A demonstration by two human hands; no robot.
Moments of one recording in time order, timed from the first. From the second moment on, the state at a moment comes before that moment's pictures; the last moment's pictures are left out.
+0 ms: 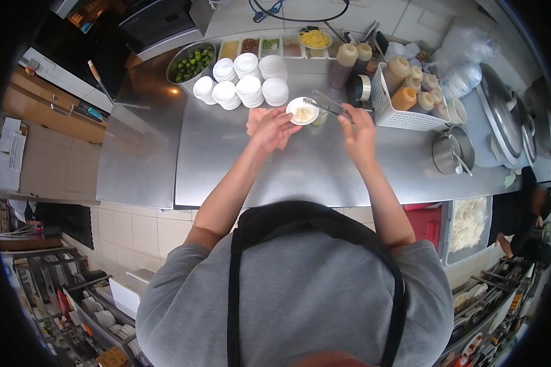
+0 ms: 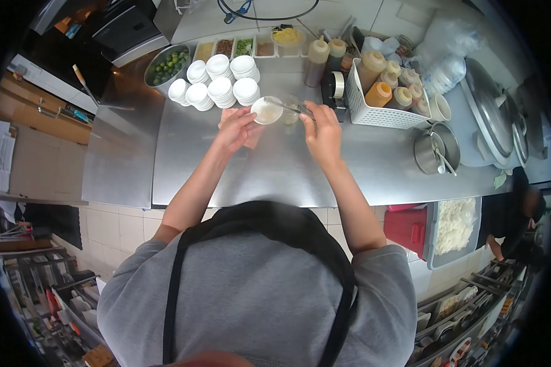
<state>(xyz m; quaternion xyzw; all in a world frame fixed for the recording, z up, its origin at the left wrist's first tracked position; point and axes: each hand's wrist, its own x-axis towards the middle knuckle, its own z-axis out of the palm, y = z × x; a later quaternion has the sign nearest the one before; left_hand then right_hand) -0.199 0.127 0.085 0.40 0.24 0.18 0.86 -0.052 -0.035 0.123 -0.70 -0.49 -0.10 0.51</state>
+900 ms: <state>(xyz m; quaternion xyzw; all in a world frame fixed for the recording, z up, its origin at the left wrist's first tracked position) -0.198 0.130 0.076 0.40 0.24 0.20 0.86 -0.022 -0.032 0.108 -0.72 -0.36 0.38 0.45</state>
